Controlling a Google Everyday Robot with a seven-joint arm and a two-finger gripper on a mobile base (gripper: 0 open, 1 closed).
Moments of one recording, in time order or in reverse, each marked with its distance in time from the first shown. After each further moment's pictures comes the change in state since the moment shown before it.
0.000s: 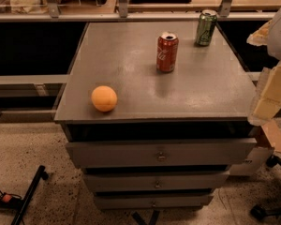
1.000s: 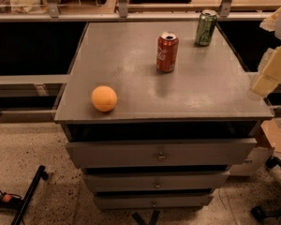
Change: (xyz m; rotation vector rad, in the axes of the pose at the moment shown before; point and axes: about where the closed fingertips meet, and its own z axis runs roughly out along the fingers) arm 0.017 -0.055 0.004 0.085 -0.047 0.118
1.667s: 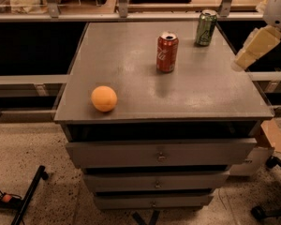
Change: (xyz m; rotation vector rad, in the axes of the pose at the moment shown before) arm -0.012 -0.090 0.034 0.125 -0.138 0.086
